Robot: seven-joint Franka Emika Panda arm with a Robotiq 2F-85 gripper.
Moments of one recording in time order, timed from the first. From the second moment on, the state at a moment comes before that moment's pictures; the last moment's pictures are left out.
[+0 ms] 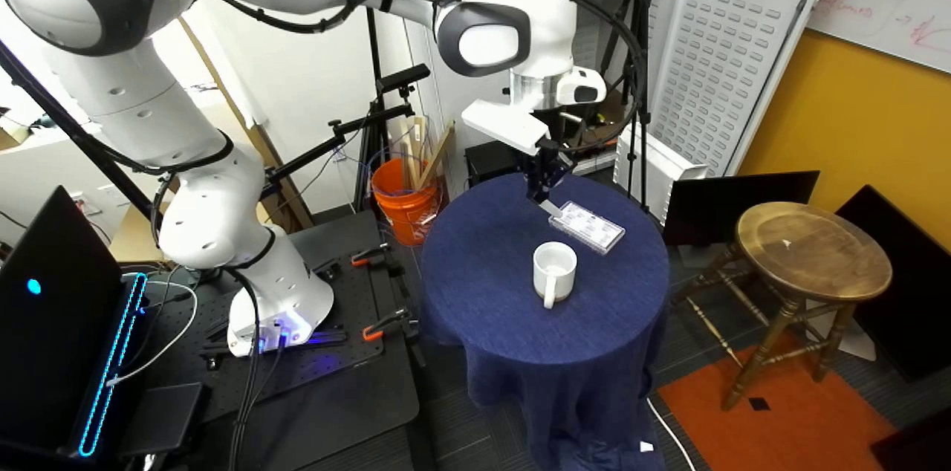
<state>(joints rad) -0.17 -0.04 -0.11 -2.10 -0.10 2.06 -0.60</state>
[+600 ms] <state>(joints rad) -0.07 0.06 -0.05 -2.12 -0.04 2.20 -0.70</state>
